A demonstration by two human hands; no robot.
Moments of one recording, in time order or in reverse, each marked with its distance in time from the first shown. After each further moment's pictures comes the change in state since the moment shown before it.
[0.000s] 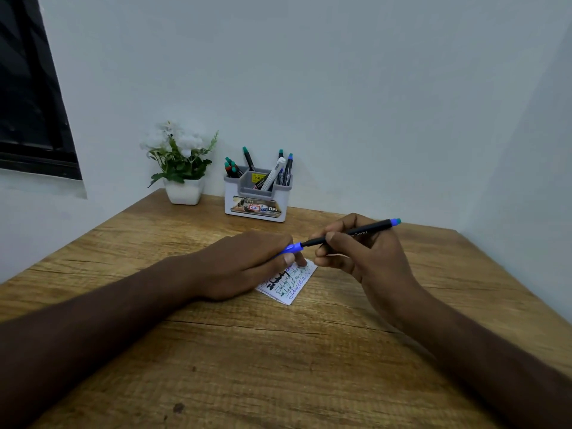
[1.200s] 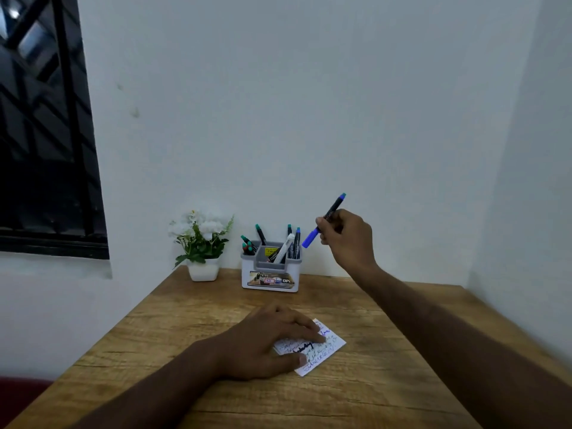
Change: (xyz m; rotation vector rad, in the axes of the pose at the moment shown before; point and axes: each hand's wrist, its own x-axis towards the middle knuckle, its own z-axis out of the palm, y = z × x) left_hand -0.001 -0.017 -0.003 0.048 -0.053 0.071; right_hand 0.159 -0.028 0.027 -0.570 0.351 -0.274
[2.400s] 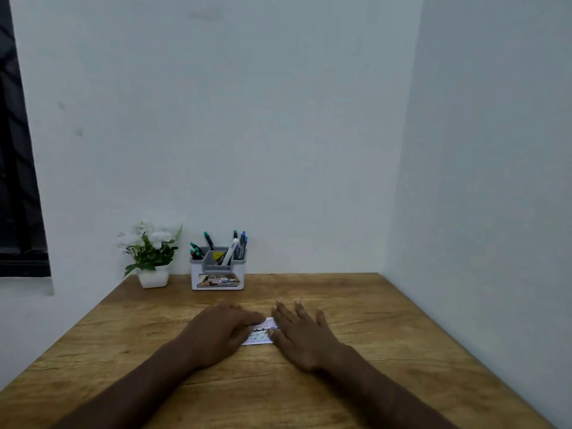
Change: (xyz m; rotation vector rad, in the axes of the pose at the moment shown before) left_hand 0.010 0.023 0.017 0.188 0.058 -0.191; right_hand -0.166 0.029 -0.076 -0.809 -0.858 0.017
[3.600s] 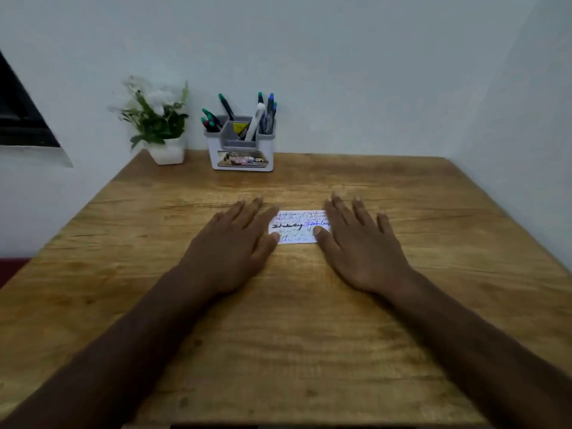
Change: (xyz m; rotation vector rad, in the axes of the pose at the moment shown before) left_hand -0.035 0.020 0.012 -0.015 -0.114 -0.255; right_hand -0.019 0.002 0.011 0.020 0.044 0.137
